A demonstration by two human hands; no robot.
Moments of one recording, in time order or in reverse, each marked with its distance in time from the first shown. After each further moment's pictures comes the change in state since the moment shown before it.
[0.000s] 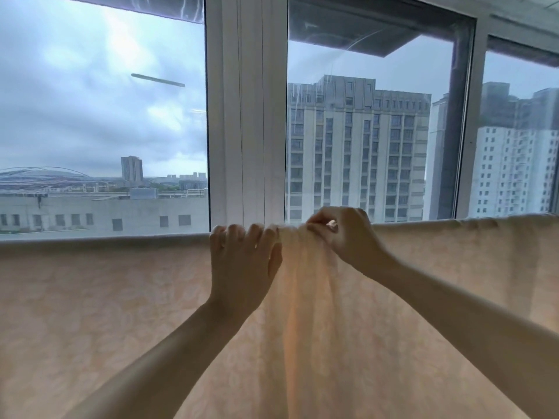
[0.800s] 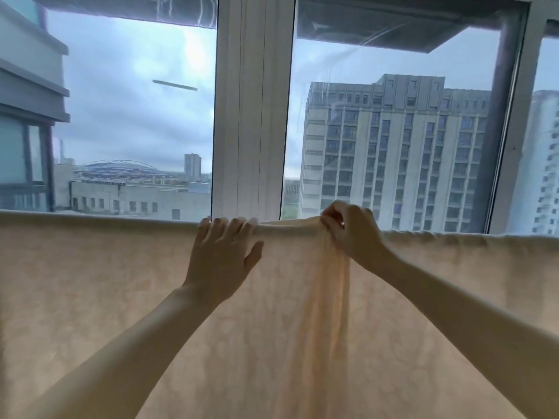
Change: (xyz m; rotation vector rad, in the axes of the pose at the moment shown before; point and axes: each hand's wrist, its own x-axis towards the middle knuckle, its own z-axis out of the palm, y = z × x) left_hand 0.019 0.067 -0.010 0.110 -0.276 -0.054; right_hand -0.002 0.102 -0.058 0.006 -0.026 -0.003
